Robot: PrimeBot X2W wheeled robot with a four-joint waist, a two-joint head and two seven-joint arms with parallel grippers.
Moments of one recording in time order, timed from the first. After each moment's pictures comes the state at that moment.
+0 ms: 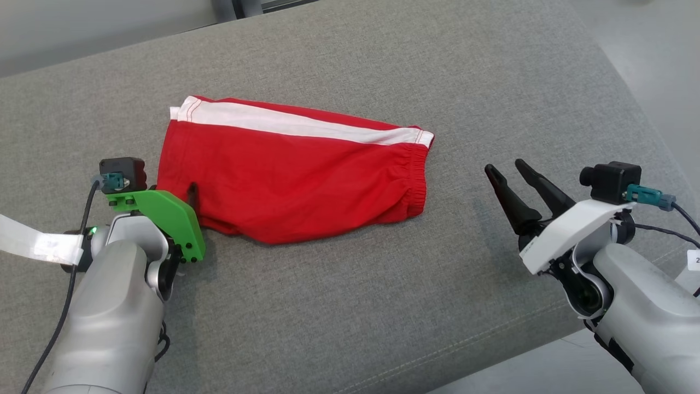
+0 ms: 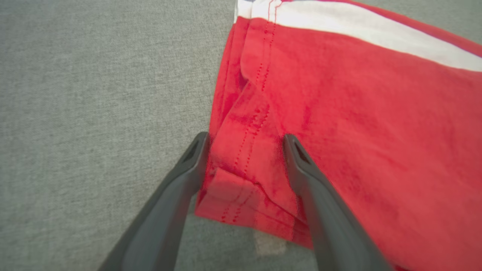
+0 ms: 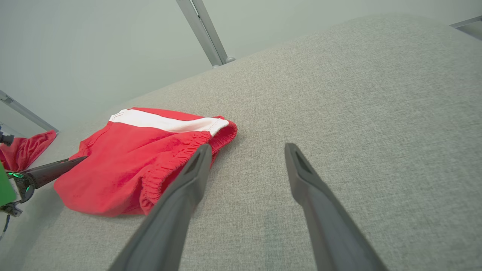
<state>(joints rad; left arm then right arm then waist) -0.70 0.08 -0.26 0.99 -0.42 -0.03 0.04 -0.46 -0.38 0.72 0.48 0.92 0.13 -0.24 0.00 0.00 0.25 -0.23</state>
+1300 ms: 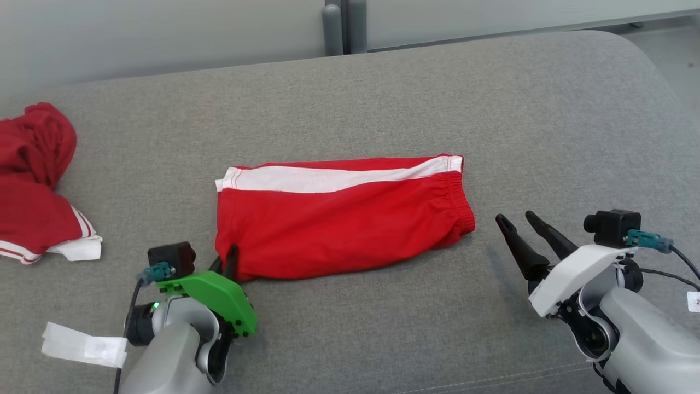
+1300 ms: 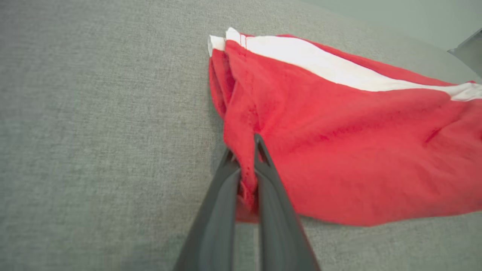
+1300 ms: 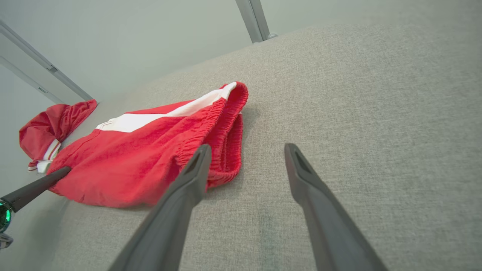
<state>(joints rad) -0.45 0.02 -0.37 0.86 -0.61 -0.03 -0.17 -0.33 -0.39 0.69 0.51 0.92 0.13 -0.24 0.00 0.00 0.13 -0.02</state>
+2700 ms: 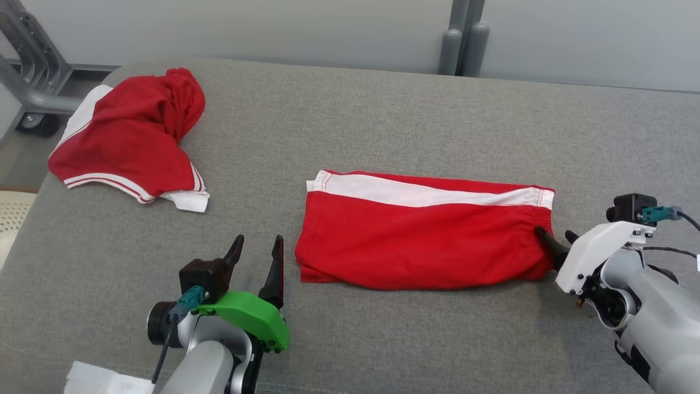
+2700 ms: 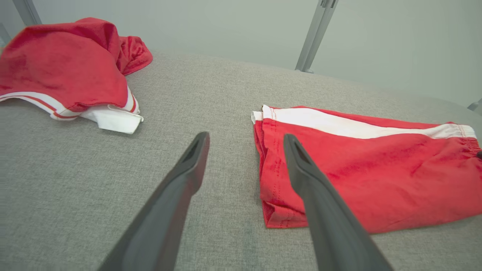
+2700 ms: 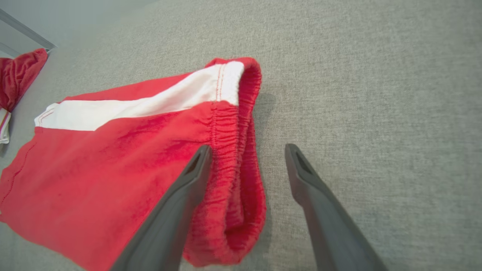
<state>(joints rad) -0.26 0.03 -0.47 0.46 -0.51 0.12 -0.25 -0.47 -0.36 0.67 0.82 1.01 0.04 0.04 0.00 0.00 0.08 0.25</state>
